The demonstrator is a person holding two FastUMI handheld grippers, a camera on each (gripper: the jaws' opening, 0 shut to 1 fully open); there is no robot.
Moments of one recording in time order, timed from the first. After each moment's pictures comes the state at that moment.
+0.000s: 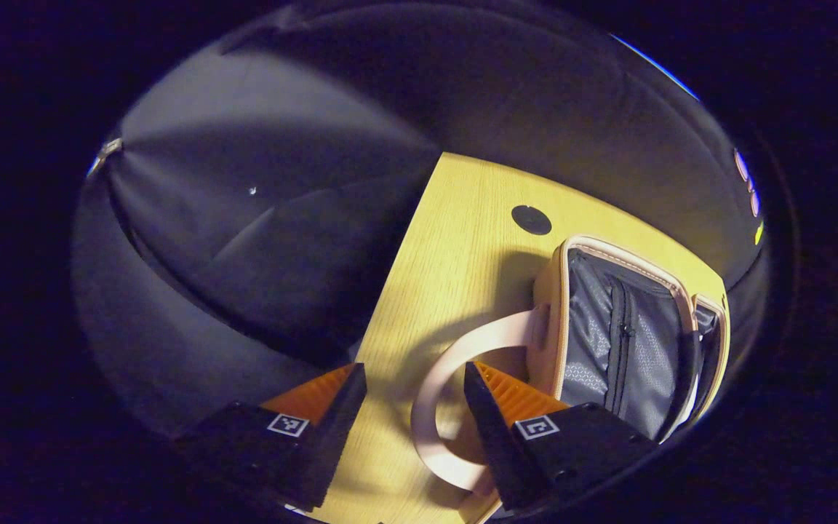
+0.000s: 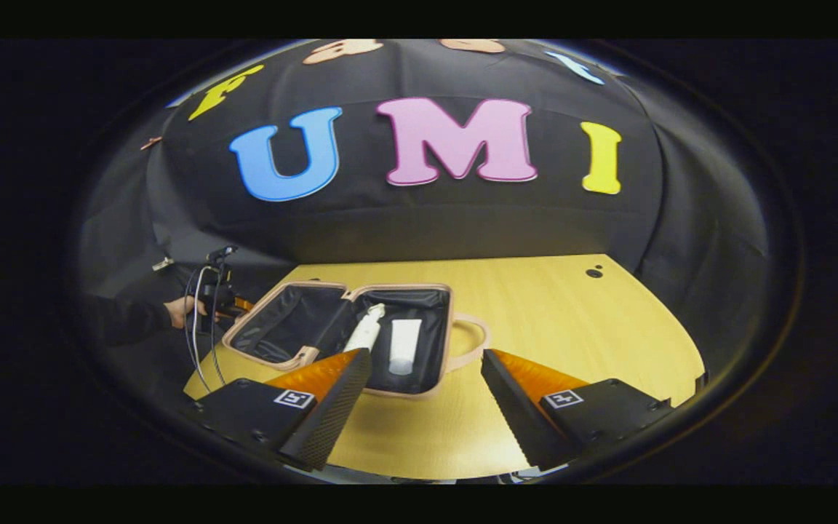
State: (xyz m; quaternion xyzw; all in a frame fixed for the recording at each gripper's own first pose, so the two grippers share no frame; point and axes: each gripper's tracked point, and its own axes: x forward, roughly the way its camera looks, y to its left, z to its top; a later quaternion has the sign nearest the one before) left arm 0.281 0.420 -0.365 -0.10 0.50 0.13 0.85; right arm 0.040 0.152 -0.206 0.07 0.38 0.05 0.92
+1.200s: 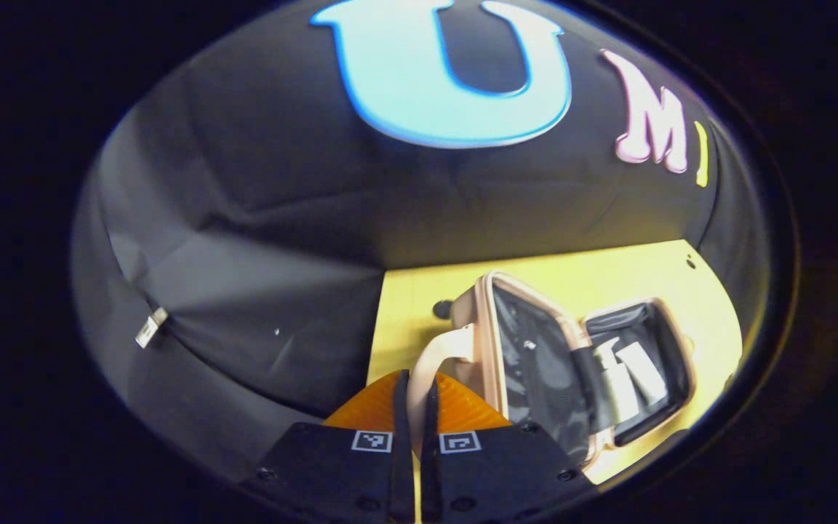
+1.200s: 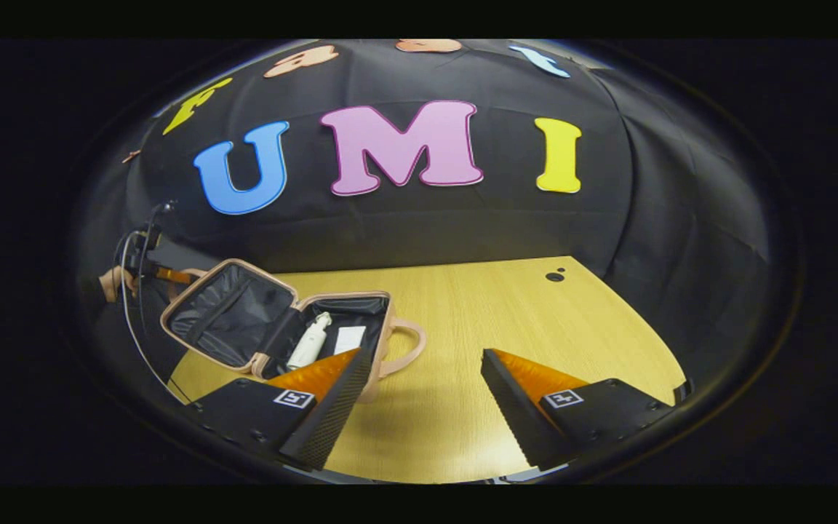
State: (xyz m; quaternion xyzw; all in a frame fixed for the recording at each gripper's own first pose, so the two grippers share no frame) left arm 0.299 0.358 -0.169 0.06 0.36 0.05 0.93; right arm 0.060 0.068 -0.215 0.08 0.37 0.03 0.93
